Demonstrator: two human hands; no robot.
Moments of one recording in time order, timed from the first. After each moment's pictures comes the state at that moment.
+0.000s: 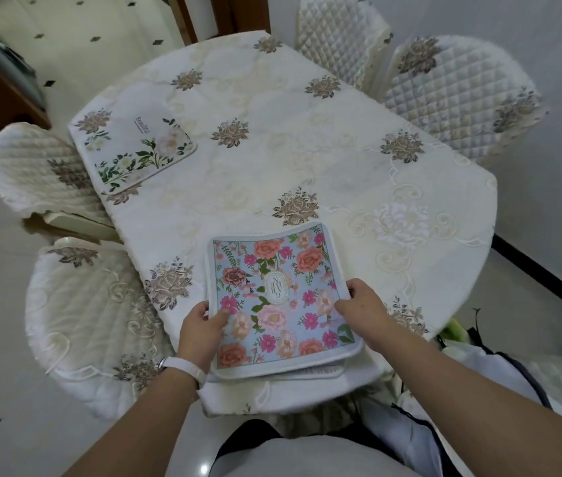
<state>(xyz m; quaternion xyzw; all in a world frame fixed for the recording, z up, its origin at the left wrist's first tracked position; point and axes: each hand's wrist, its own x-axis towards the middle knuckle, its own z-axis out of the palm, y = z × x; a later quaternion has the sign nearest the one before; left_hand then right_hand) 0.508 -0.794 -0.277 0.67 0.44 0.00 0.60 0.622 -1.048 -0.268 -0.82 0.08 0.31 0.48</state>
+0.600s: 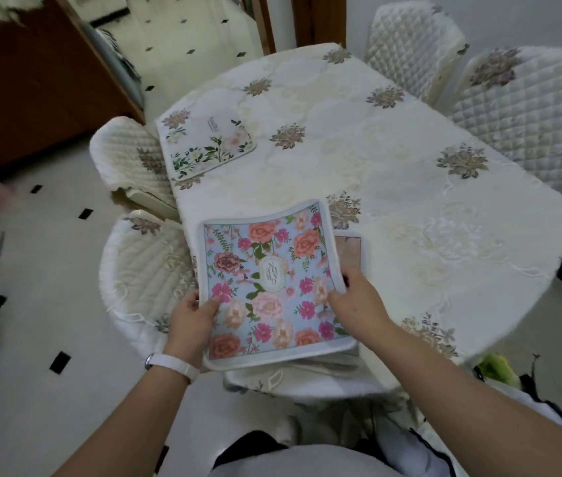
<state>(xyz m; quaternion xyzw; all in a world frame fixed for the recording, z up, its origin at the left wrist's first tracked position) 0.457 -0.806 -0.215 0.61 0.49 0.14 0.60 0.607 -1.025 -0.222 -0.82 -0.11 0.29 0.49</state>
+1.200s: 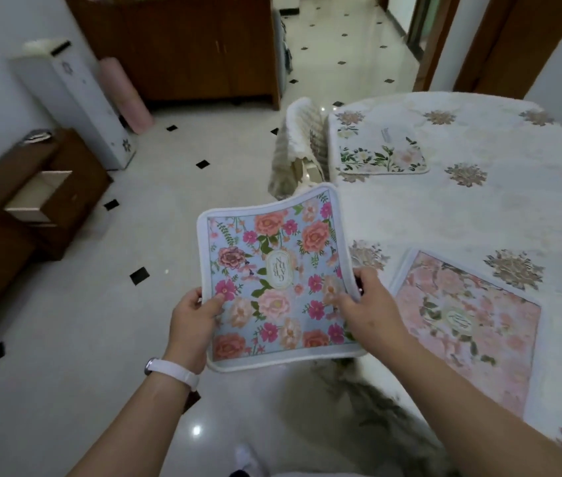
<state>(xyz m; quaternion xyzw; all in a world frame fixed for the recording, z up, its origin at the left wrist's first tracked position) 0.199 -0.673 -0.183 0.47 0.55 0.33 0.60 0.417 -0.813 -0.165 -0.79 -0.32 0.30 0.42</state>
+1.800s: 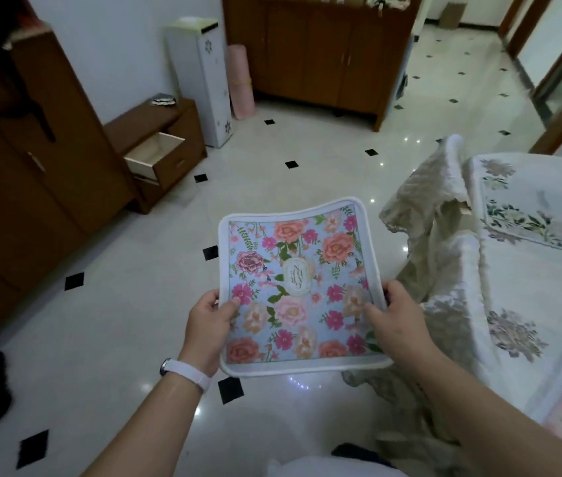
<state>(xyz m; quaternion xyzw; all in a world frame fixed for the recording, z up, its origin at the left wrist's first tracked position) -0.025 -0.553 -0.199 0.37 0.58 0.42 0.59 0.238 -0.626 -0.164 -0.77 -0.41 0.32 0.36</state>
